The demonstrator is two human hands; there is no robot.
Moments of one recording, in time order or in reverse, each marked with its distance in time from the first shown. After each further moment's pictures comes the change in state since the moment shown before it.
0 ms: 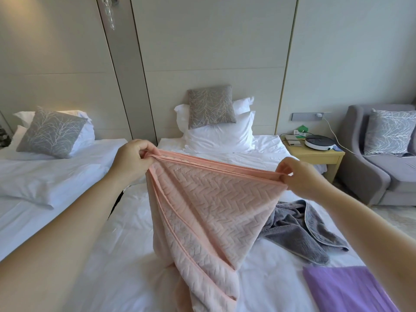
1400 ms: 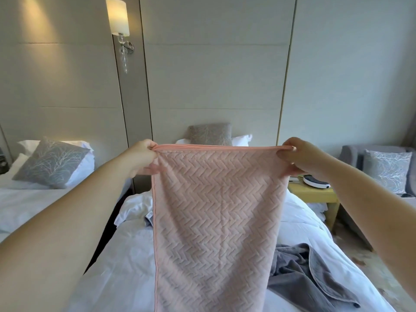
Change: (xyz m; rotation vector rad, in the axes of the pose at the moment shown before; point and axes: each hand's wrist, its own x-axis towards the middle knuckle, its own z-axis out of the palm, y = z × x) left_hand 0.096 0.051 -0.034 -0.262 -0.163 -0.378; right_hand 0.081 -0.057 -0.105 0.386 0.074 0.066
